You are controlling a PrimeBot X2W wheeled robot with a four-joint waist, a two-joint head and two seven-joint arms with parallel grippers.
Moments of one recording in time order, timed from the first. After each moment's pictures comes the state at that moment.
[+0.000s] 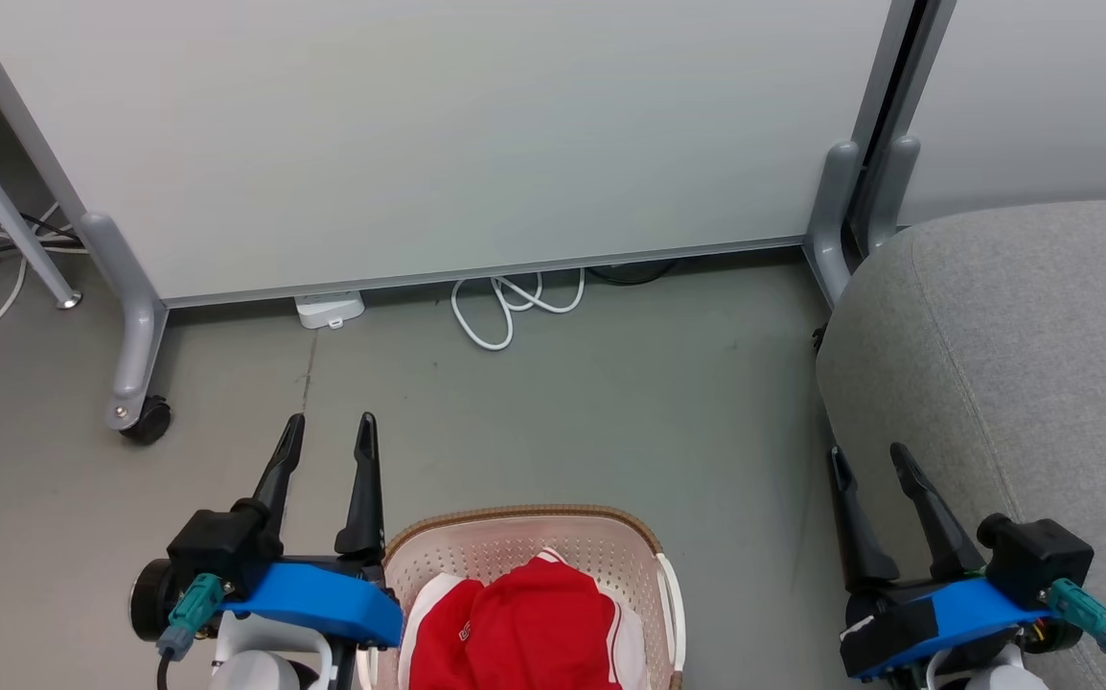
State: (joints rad) left arm -0.12 0.06 -0.15 0.25 -0.29 -0.07 -0.21; right arm -0.08 -0.04 0.05 0.24 0.30 0.13 -0.21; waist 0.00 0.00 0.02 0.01
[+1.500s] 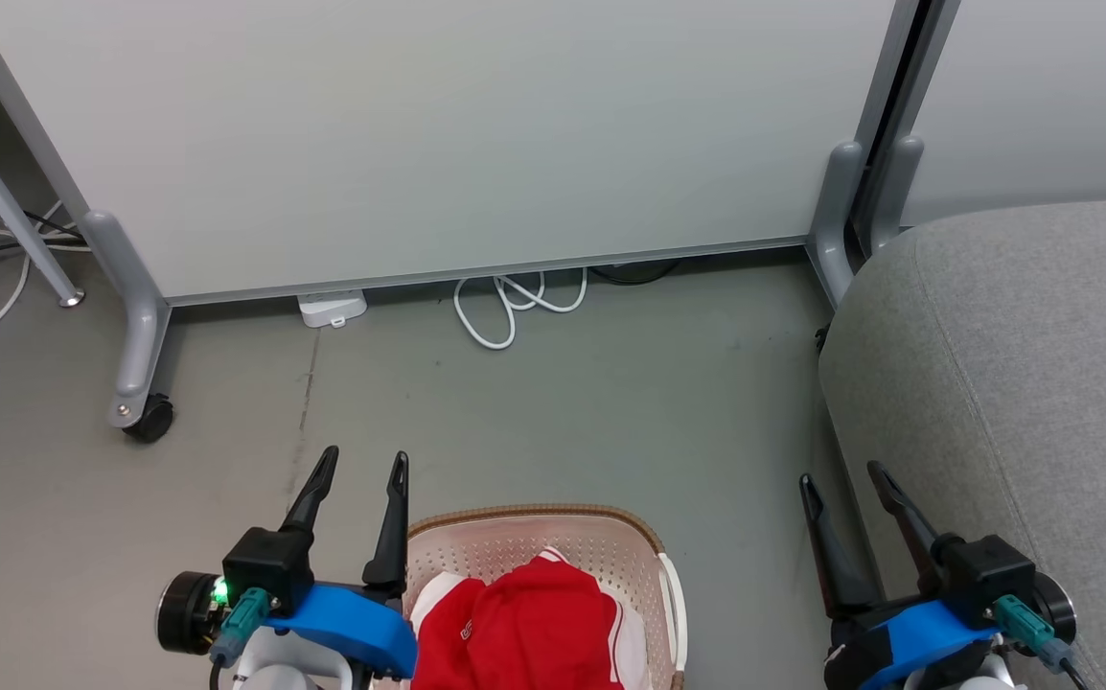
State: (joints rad) left arm -0.14 0.05 -0.17 0.41 -0.16 -0.13 -0.26; right arm -0.09 -0.05 0.07 0.31 0.09 0.13 -0.26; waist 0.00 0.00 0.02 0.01
